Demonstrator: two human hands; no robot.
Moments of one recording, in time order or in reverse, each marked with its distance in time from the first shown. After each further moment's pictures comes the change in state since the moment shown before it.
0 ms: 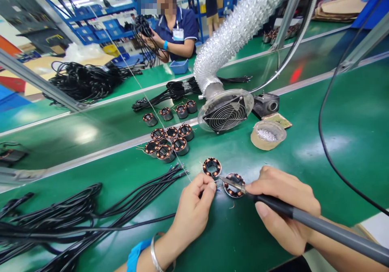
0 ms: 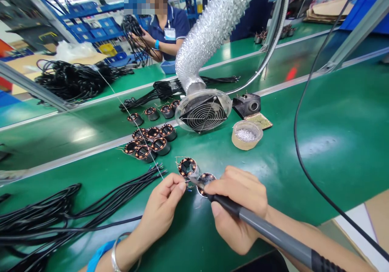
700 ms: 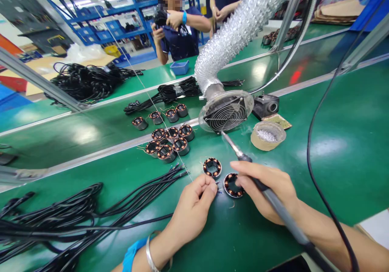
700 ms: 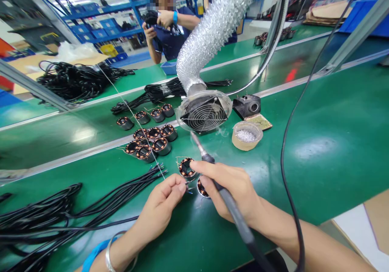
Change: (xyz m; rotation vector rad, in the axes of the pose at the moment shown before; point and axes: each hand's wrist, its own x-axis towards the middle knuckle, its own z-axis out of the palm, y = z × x) left_hand 0.001 0.008 -0.007 -0.010 -0.117 -0.017; right_hand 0.006 0.018 0.011 -0.041 -0.062 0.048
